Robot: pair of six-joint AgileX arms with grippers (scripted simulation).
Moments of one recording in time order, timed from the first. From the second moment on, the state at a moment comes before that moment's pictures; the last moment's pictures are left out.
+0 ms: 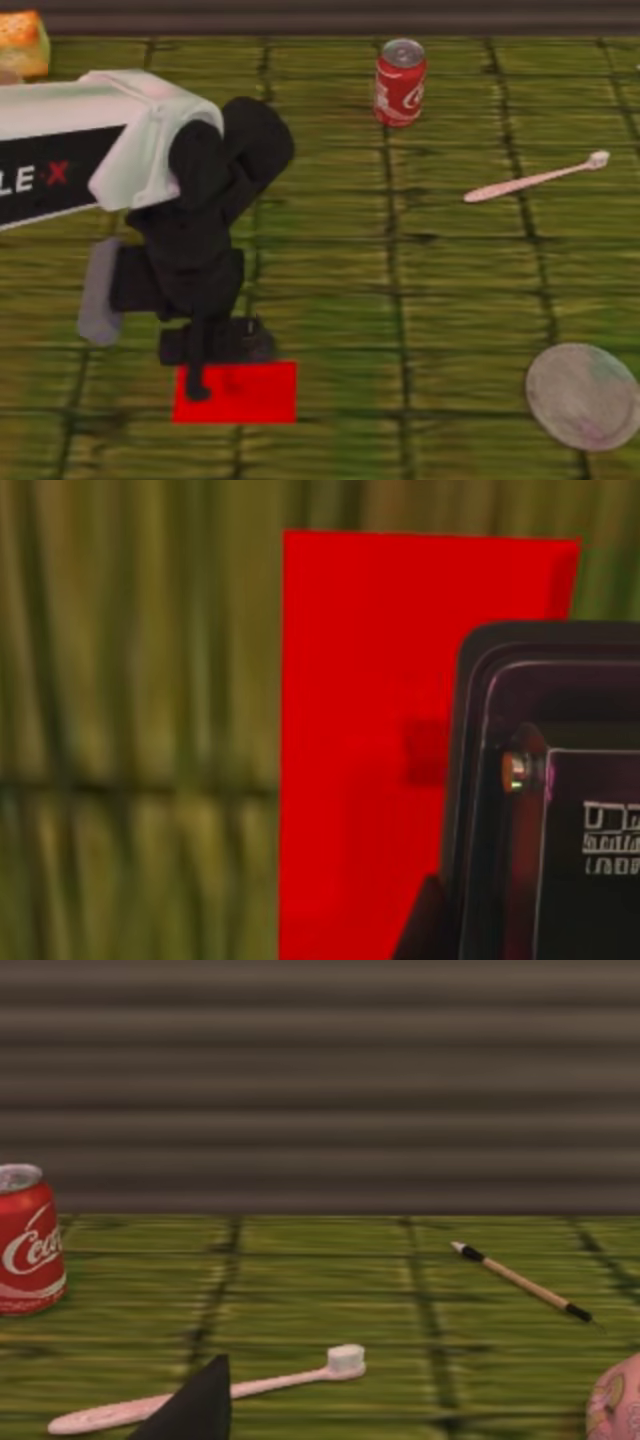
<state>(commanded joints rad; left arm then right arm) -0.61 1.78 1.20 -1.00 0.00 -2.19 0.00 0.00 0.00 0.00 0.00 0.00</state>
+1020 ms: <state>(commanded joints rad) -0.63 1.86 1.05 -0.77 0.01 -2.20 0.00 0.00 0.00 0.00 0.00 0.00</state>
